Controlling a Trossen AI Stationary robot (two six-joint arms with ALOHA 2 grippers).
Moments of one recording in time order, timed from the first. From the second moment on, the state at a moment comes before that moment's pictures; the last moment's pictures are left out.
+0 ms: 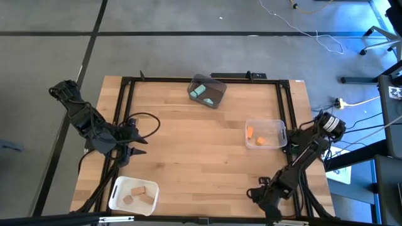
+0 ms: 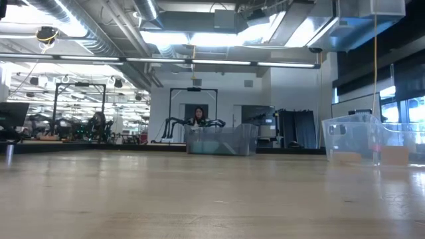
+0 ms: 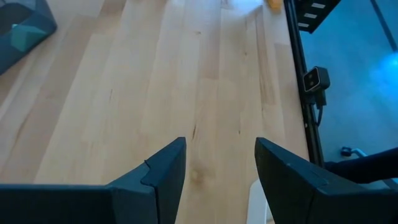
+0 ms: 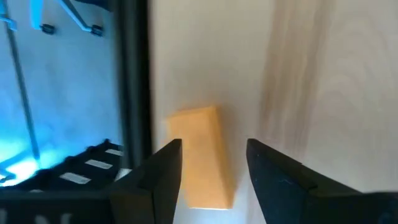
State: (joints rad) left arm -0.74 0.86 1.06 -0.95 -0.45 -0.70; right arm 0.94 1.70 0.91 -0.40 -0.18 0.96
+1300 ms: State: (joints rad) left arm -0.74 0.86 1.06 -0.95 -0.46 -0.71; right arm 1.03 1.71 0.98 -0.49 -0.08 0.99
